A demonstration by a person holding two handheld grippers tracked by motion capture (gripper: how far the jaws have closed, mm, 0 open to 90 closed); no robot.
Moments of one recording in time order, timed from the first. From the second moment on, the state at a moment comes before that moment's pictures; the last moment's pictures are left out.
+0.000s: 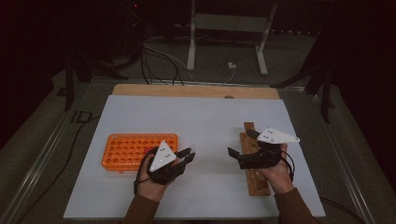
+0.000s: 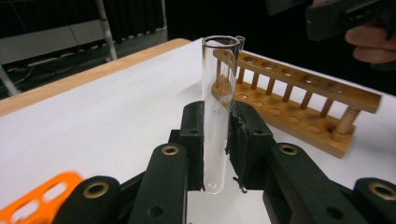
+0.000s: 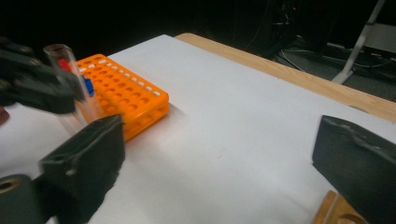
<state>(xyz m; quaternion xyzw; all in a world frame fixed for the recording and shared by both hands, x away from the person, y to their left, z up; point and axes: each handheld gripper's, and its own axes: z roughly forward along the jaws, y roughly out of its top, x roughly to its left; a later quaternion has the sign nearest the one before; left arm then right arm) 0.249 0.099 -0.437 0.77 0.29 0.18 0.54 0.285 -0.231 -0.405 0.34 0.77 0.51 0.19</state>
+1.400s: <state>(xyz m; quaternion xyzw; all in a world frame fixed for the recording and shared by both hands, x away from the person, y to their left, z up) 0.248 0.218 -0.466 0.74 0.40 0.24 0.48 0.284 -0.244 -0.406 0.34 0.76 0.50 0.21</state>
